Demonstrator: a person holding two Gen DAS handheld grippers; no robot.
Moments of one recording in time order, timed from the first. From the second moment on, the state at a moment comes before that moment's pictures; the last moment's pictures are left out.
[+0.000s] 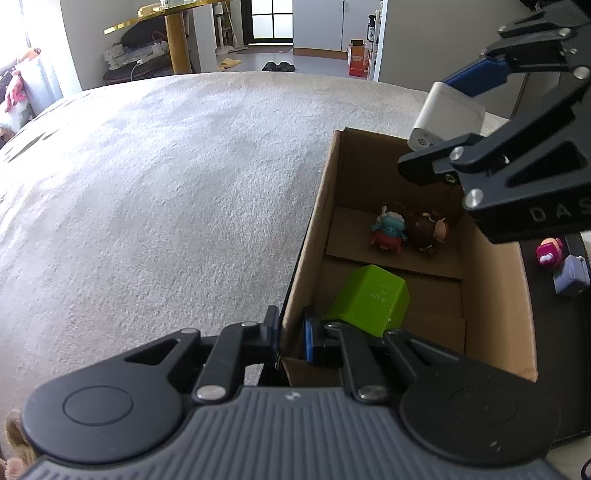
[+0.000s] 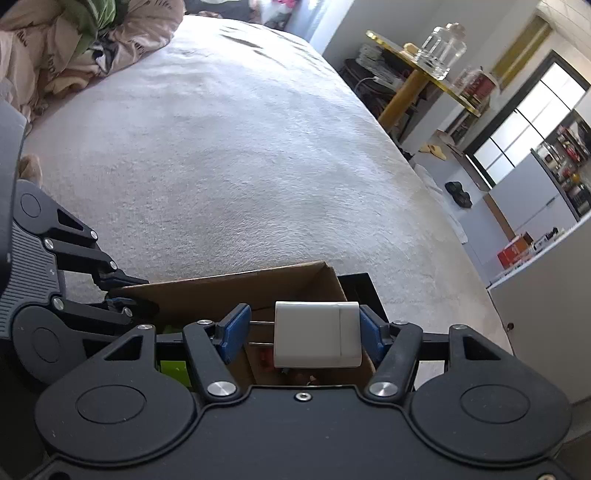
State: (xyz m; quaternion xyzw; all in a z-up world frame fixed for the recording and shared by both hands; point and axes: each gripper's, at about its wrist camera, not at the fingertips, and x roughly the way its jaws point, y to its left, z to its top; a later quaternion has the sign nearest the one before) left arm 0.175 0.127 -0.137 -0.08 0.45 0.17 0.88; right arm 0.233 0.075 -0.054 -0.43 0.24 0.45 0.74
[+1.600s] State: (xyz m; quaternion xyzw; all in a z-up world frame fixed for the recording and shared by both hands) left arm 0.181 0.119 -0.139 -0.05 0.45 0.17 0.87; right arm 0.237 -0.034 -0.040 -0.38 0.27 0.37 0.80
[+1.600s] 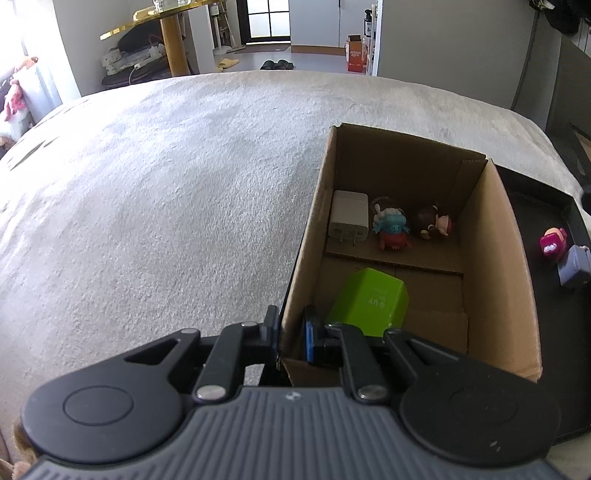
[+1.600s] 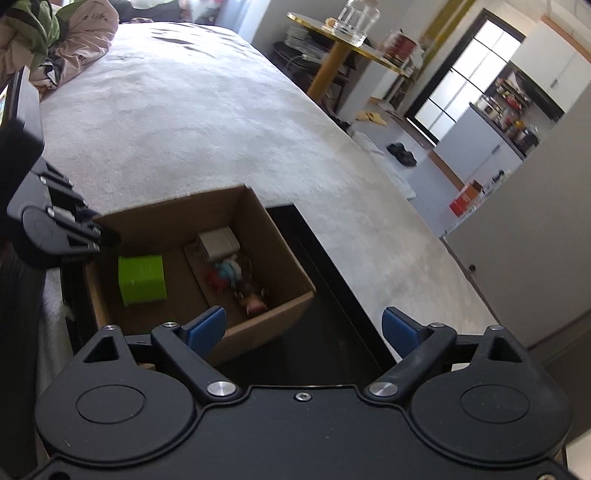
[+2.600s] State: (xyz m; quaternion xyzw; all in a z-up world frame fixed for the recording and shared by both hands) left arm 0.184 0.107 -0.138 -0.02 0.46 0.18 0.87; right arm 0.266 -0.164 -0.094 -0.29 0.38 0.31 0.82
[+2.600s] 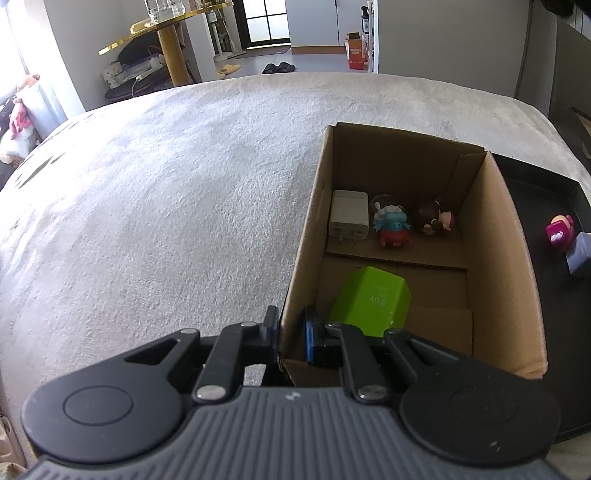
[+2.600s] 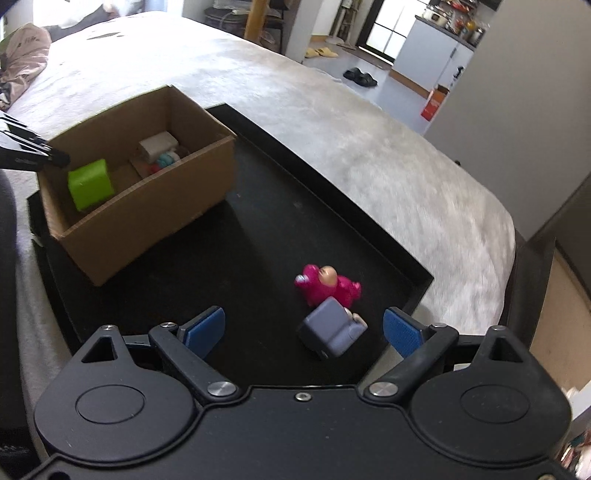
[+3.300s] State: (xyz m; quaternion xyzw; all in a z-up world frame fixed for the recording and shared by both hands) left arm 0.186 0.105 -0.138 -0.02 0.45 0.19 0.87; right arm 0.329 -0.178 -0.158 -0.29 0.41 0.28 0.82
